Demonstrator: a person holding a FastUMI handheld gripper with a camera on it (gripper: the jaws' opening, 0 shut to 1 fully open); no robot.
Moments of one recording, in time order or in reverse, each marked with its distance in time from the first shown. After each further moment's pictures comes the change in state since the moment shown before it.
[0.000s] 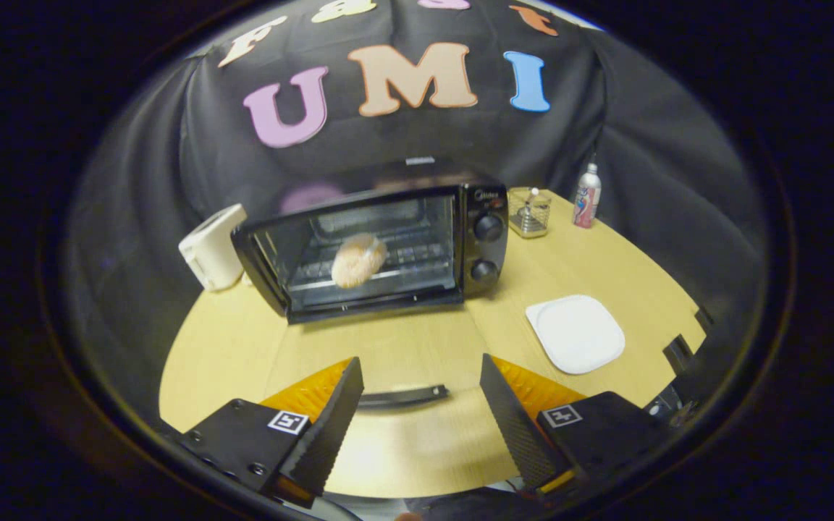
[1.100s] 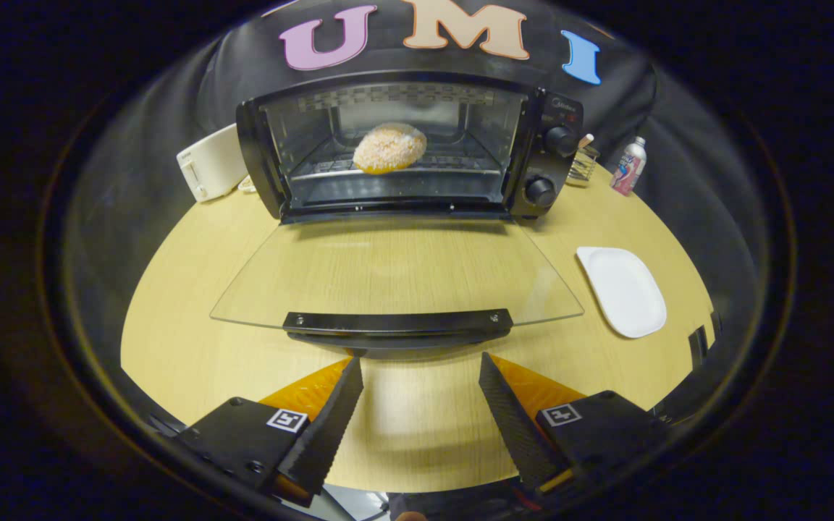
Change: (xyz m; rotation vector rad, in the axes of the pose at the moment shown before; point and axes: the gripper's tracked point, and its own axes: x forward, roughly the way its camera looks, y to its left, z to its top) arm 0.034 0.035 -0.054 -0.111 0.151 0.020
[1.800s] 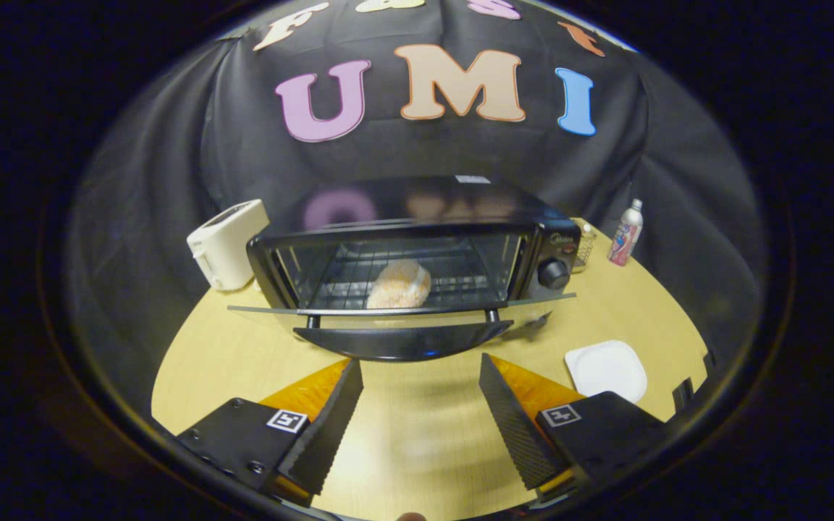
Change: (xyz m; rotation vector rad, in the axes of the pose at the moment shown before) arm -0.028 0.005 0.147 0.067 -0.281 0.037
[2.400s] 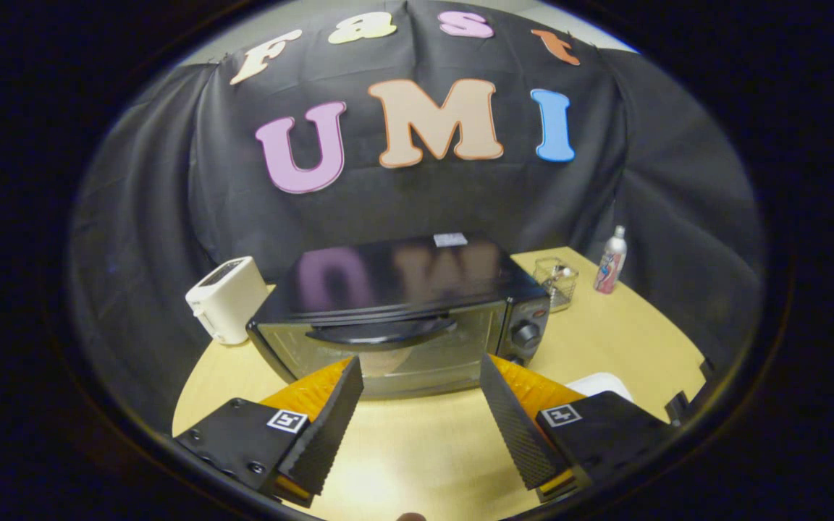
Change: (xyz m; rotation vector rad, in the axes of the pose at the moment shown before) arm -0.030 -0.026 0.088 0.056 -0.175 -0.032
